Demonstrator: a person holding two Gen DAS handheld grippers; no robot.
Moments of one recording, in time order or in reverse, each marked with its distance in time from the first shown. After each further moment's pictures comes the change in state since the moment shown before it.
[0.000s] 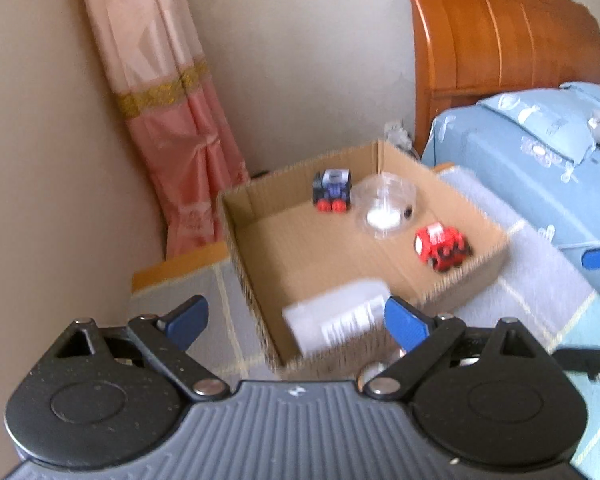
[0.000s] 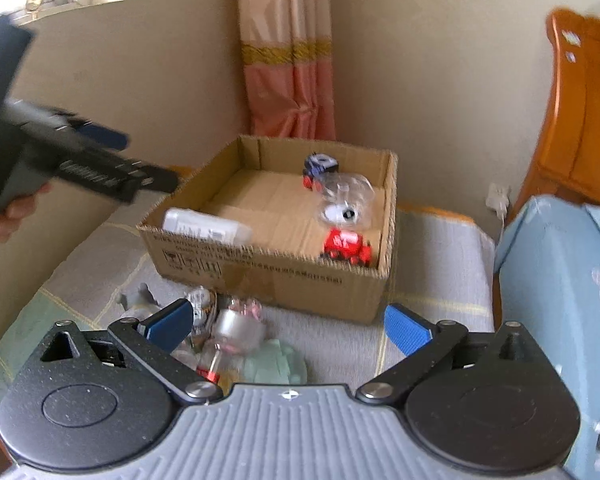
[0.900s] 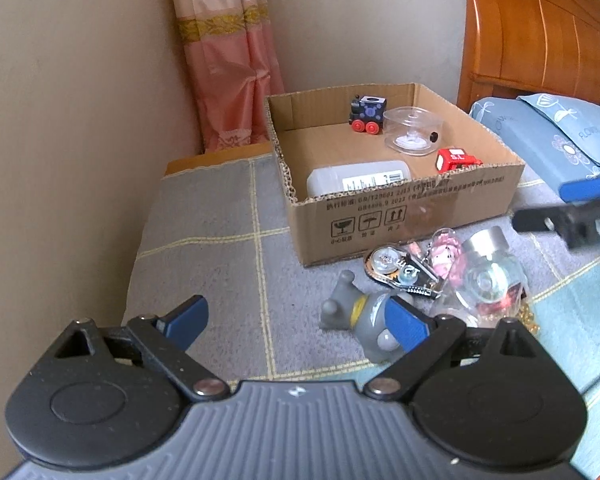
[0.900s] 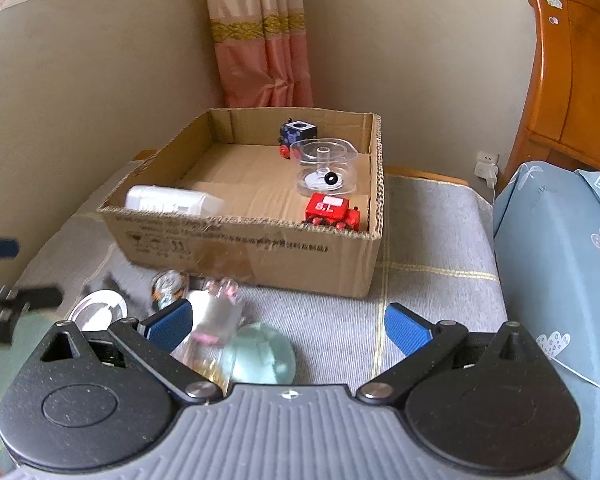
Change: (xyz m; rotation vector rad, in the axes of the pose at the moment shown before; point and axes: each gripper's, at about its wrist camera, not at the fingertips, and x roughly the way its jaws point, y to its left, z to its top) left arm -0.024 -0.005 -0.098 -0.182 0.063 0.074; right arm 0.043 -0.011 -0.004 0.069 0.029 -0.035
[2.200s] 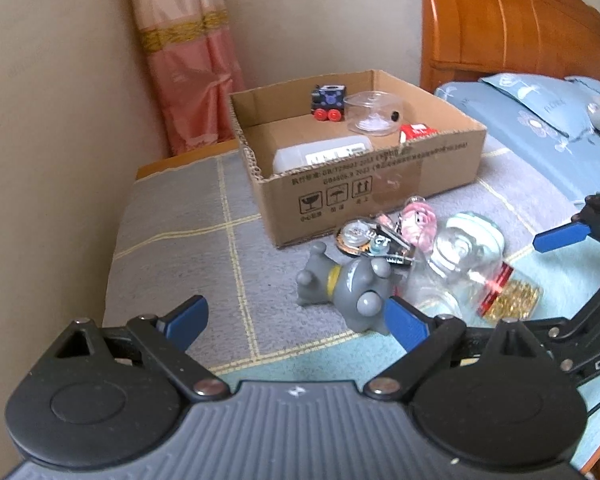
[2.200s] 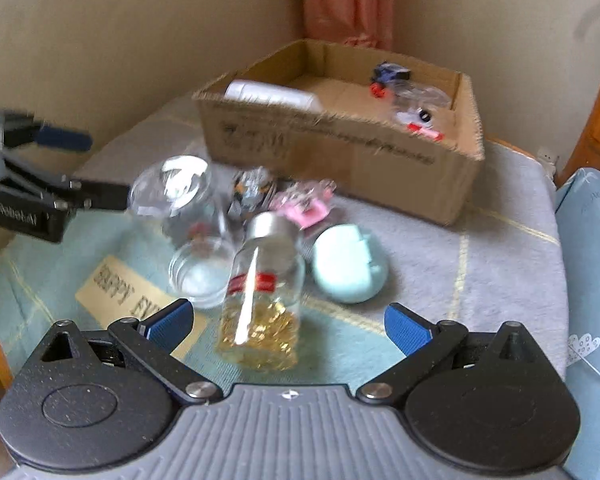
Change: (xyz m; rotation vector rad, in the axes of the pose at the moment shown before) left arm -0.001 -0.006 -0.021 0.109 -0.020 -0.076; right arm -0.004 0.048 -0.064 -0.213 0.141 0.109
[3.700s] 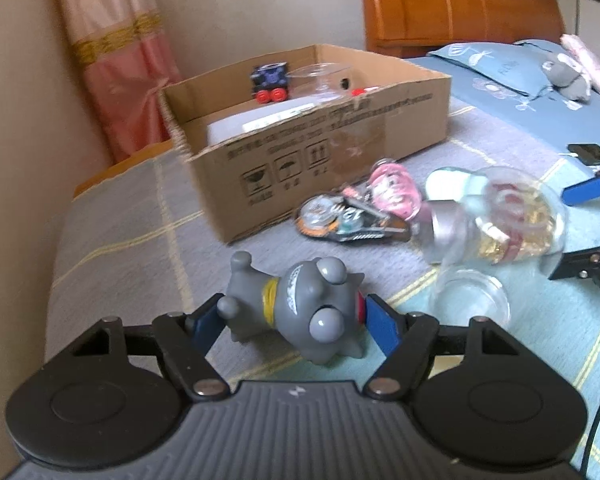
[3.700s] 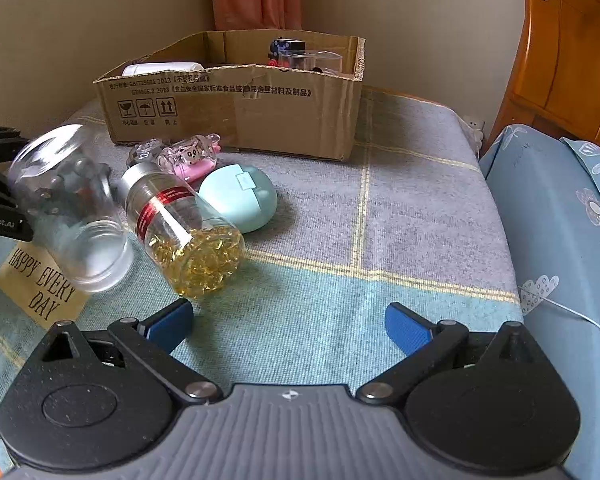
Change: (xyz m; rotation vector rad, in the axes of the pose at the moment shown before) left arm 0.046 -0.009 -0.018 0.132 -0.017 -0.101; right arm -0.001 -0.039 -0.048 0.162 -0.060 -0.164
